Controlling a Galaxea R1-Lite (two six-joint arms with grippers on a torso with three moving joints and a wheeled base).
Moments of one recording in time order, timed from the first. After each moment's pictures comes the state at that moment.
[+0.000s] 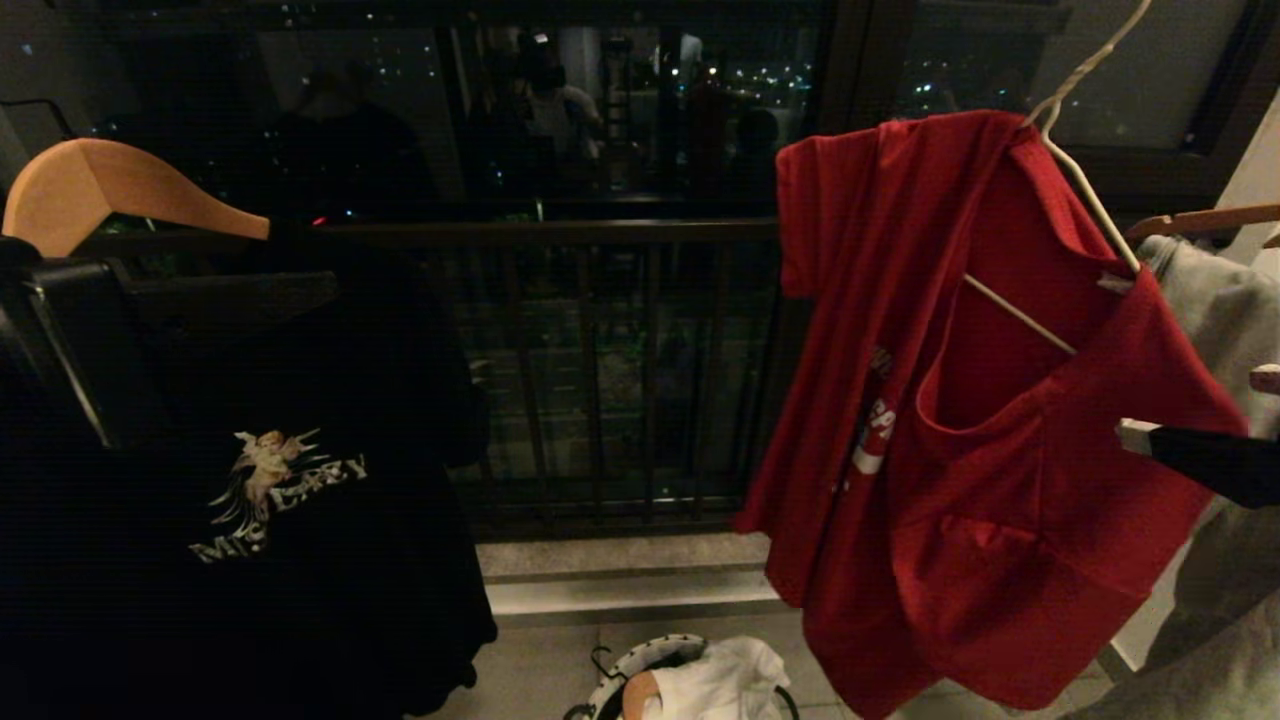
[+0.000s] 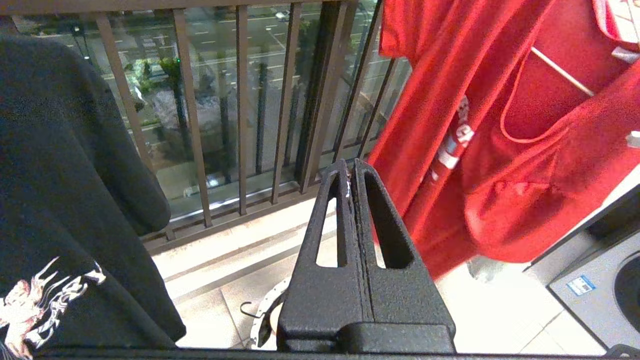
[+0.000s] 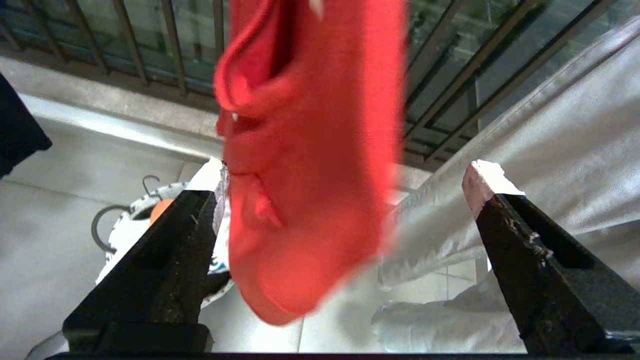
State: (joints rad) left arm -0.61 1.04 -0.97 -0.06 0.07 -0.14; right arm 0.23 1.03 -0.93 0.22 -0.14 -0.18
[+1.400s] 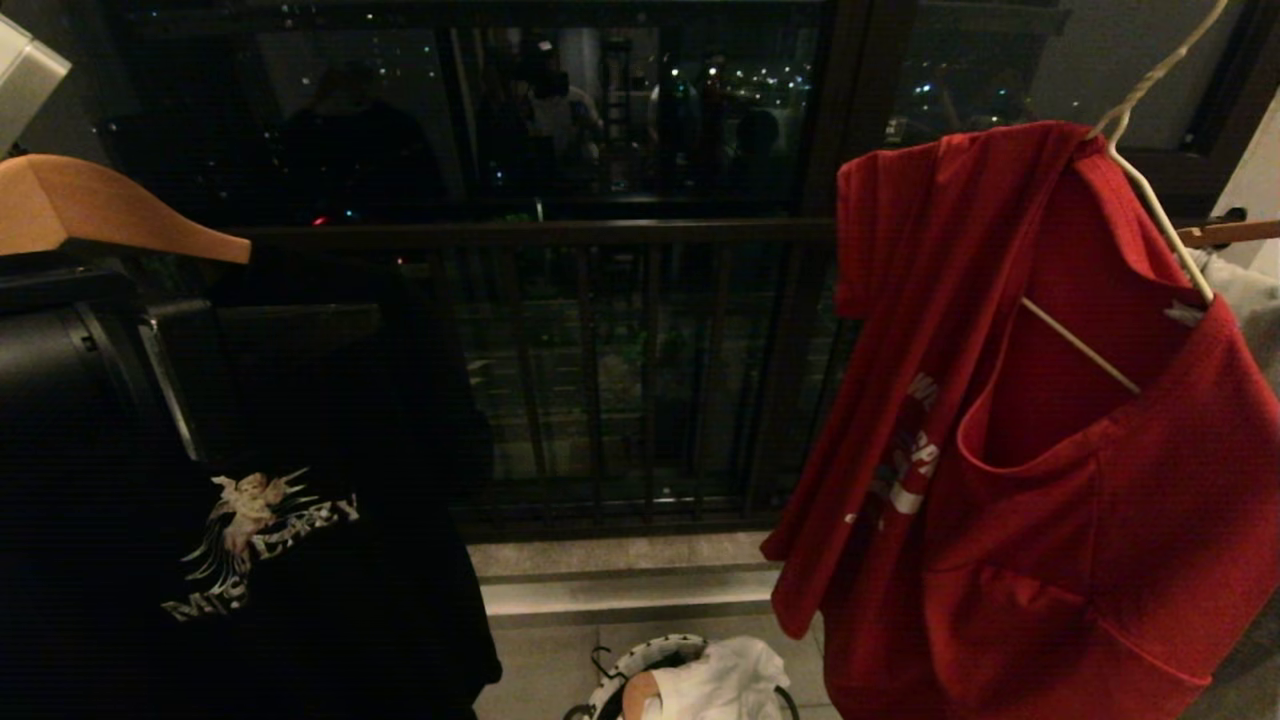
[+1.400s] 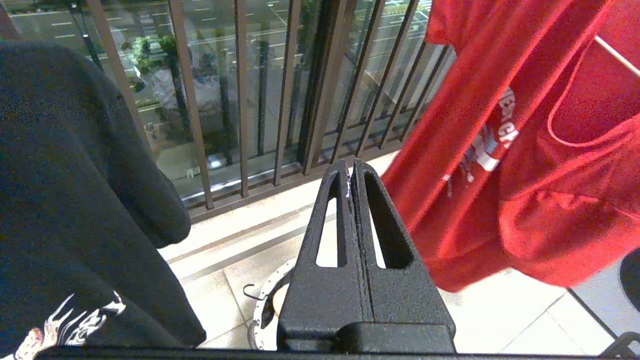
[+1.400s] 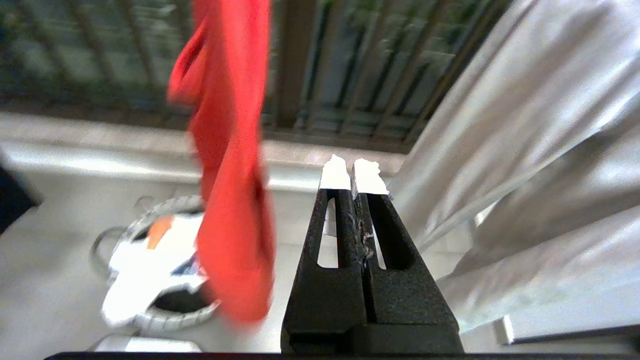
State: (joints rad) left arm -0.61 1.09 -0.96 -0.06 0.07 -0.14; right arm 0.20 0.71 -0.89 0.43 -0.20 -0.08
